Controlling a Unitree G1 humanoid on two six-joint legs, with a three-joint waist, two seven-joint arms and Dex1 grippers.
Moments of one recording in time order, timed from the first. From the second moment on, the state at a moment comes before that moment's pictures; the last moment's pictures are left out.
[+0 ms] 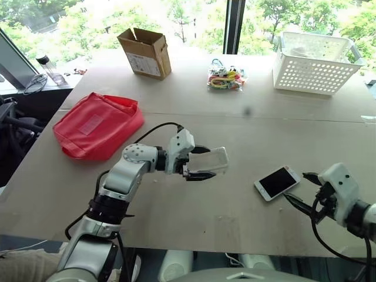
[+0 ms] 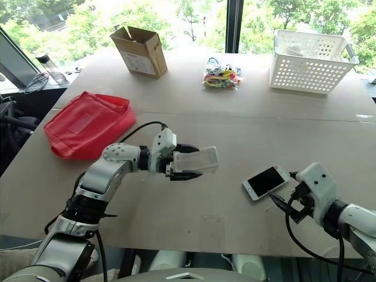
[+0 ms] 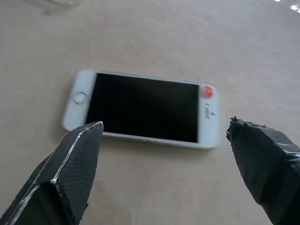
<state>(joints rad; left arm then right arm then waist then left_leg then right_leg) -0.41 0.53 -0.18 -0.05 -0.31 0.41 -1.17 0.39 -0.83 -0.36 -0.75 0.50 0.79 0.50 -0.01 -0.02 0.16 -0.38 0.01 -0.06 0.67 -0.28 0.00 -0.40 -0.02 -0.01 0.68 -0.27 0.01</state>
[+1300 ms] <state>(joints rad) -0.25 0.55 -0.08 -0.30 -0.46 0.52 -0.95 0.00 -0.58 -0.06 -0.71 0.41 1.09 0.46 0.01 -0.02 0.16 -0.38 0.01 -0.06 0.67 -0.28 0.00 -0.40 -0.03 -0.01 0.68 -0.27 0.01</state>
